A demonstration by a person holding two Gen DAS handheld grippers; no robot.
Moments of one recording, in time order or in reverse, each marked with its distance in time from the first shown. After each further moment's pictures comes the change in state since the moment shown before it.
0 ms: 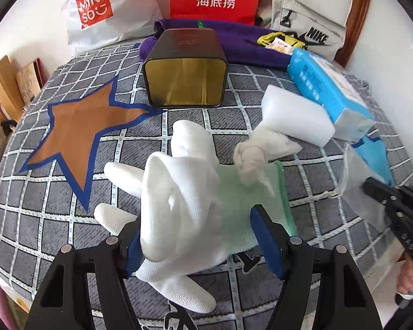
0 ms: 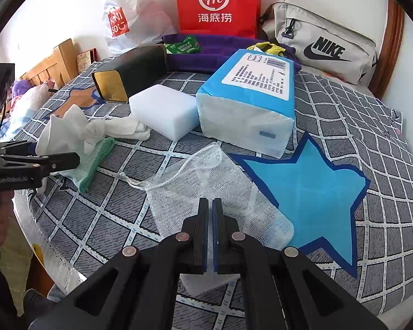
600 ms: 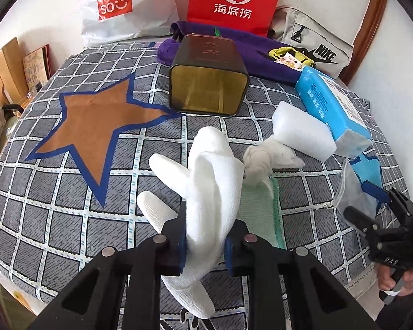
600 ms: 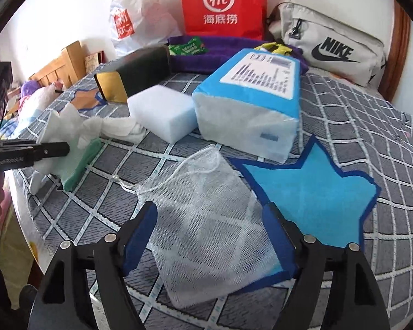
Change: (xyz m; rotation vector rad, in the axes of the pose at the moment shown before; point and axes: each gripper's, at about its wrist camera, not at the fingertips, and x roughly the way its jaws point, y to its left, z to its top) left arm -0.009 0.025 0.001 -0.097 -0.001 -0.070; right arm 0.016 -0.008 0.003 -0.033 -0.015 0.068
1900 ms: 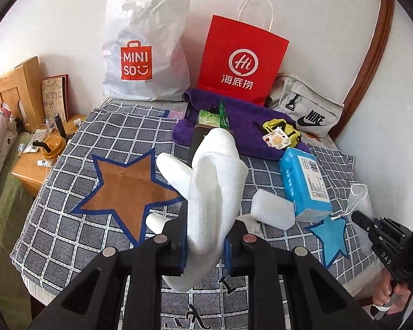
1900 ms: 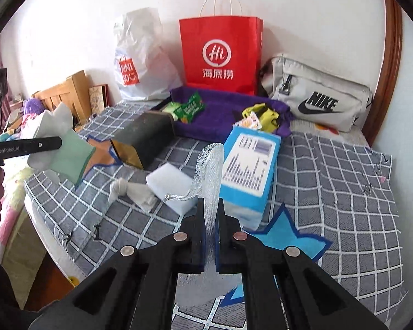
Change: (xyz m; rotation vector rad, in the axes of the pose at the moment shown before) left arm -0.105 0.012 0.060 -0.081 -0.202 -0.022; right arm -0.092 0.002 0.067 0.010 -0.146 -0.033
